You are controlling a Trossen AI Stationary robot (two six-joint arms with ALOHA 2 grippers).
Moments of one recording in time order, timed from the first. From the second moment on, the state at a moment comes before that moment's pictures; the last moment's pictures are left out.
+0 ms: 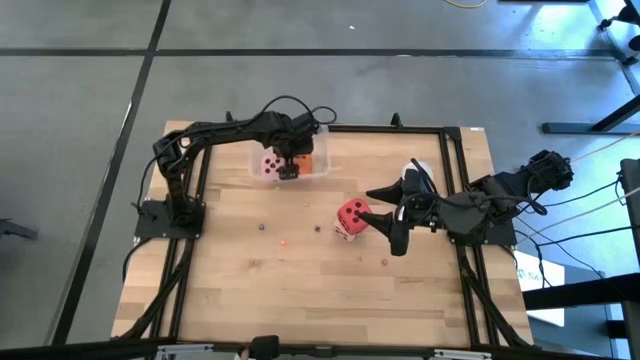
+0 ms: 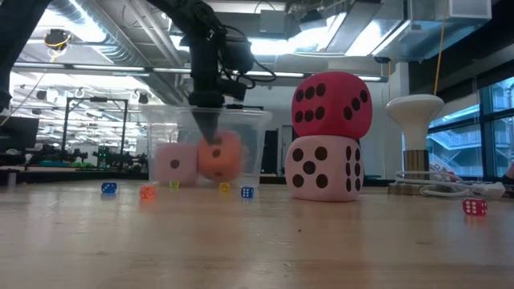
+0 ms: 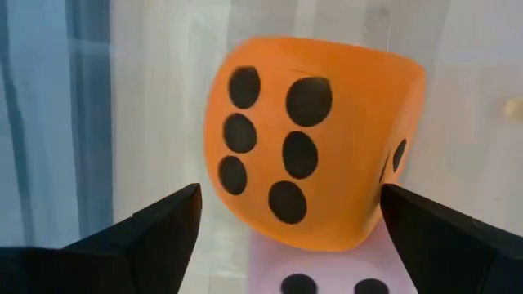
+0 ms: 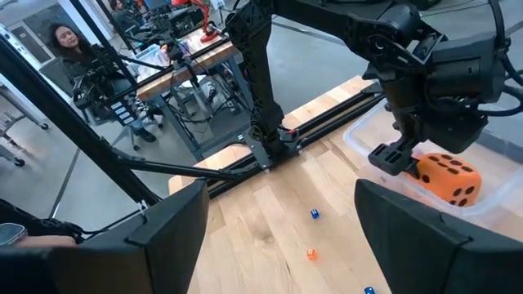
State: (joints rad) left arm 0.54 1.79 1.49 -0.96 -0.12 0.39; right arm 0.53 1.34 1.57 -0.62 0.69 0.67
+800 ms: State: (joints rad) left arm 0.50 1.67 1.98 -1.21 0.15 0.23; right arm 0.53 1.33 1.57 -0.65 0.70 0.68
